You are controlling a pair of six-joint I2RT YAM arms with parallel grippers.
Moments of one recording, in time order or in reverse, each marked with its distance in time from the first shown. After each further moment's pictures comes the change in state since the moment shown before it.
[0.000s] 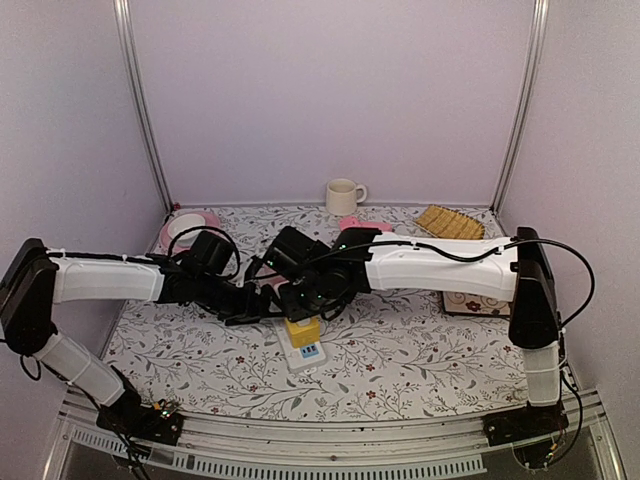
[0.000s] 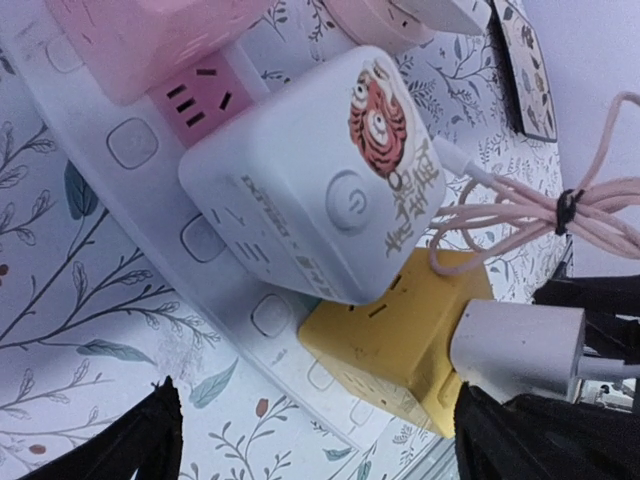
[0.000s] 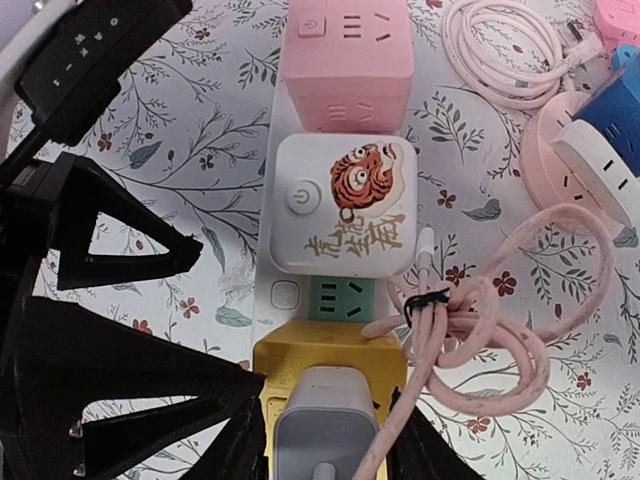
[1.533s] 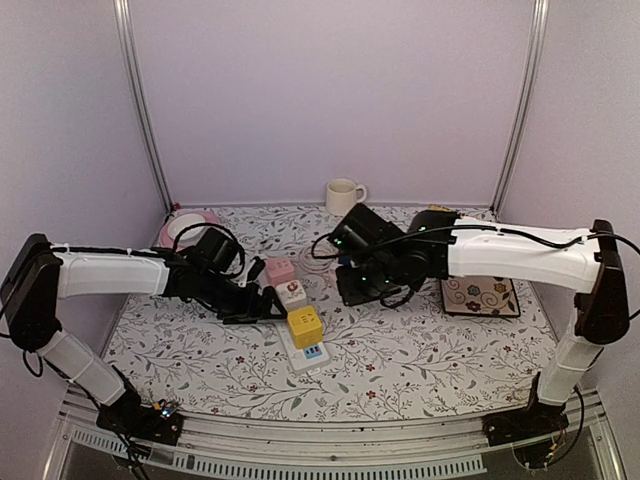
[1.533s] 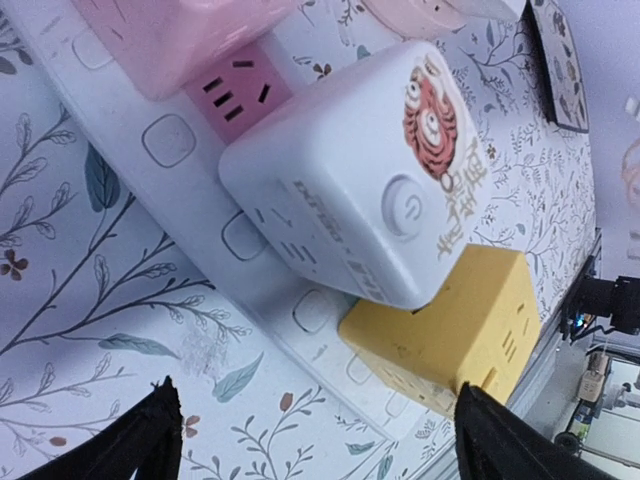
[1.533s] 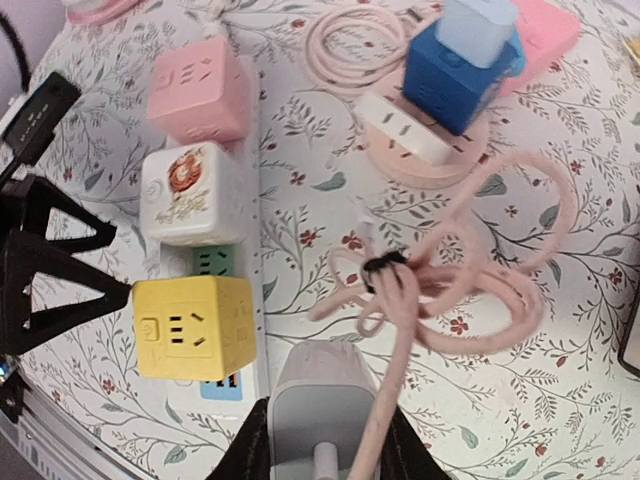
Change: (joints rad) left arm -0.010 0.048 0.069 -0.107 -0.046 0.046; right arm -0.073 -0.330 -0.314 0.009 0.037 0.005
